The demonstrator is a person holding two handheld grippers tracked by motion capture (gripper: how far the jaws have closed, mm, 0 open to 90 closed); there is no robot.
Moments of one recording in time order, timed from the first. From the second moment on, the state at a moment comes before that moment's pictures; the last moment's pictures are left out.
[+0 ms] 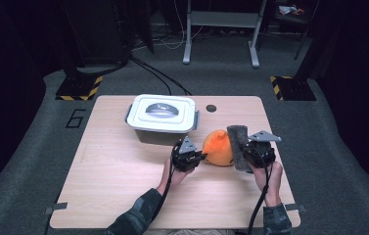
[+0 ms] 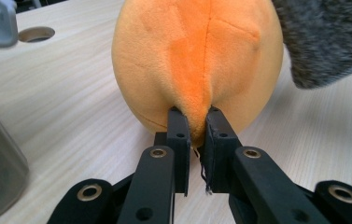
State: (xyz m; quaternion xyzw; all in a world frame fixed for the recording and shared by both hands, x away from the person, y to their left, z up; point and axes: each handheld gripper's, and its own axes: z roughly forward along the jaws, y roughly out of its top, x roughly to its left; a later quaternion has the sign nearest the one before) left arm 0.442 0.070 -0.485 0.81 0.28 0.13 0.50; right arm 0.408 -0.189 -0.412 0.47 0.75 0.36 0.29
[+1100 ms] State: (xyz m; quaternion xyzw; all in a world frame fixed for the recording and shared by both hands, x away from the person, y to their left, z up) left arm 0.442 0.067 -0.481 0.82 0.26 0.14 0.49; right arm 0.426 -0.172 -0.426 0.49 0.77 0.29 0.30
